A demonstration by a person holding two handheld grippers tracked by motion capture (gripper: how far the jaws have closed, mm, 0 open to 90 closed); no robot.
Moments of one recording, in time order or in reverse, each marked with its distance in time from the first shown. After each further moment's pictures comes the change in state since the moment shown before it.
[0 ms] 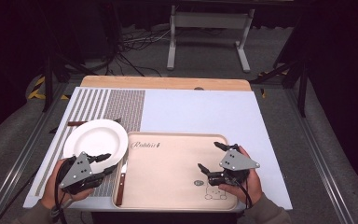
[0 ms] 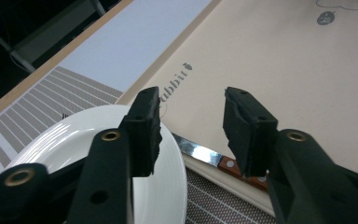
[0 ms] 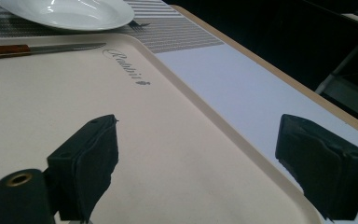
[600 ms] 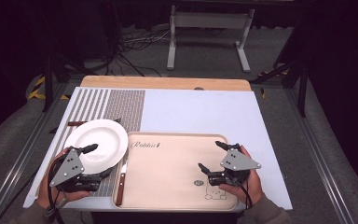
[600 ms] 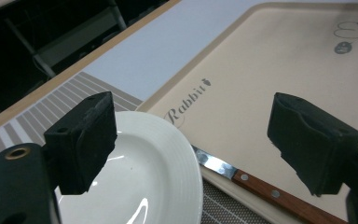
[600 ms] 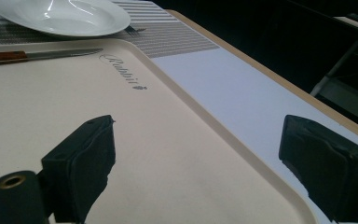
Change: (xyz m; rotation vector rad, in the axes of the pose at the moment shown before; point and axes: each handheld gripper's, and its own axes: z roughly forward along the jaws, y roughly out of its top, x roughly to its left) left arm 0.006 -0.004 -0.009 -0.083 0.072 -0.089; right arm 0.000 0.002 -0.002 -0.018 -0.017 0.006
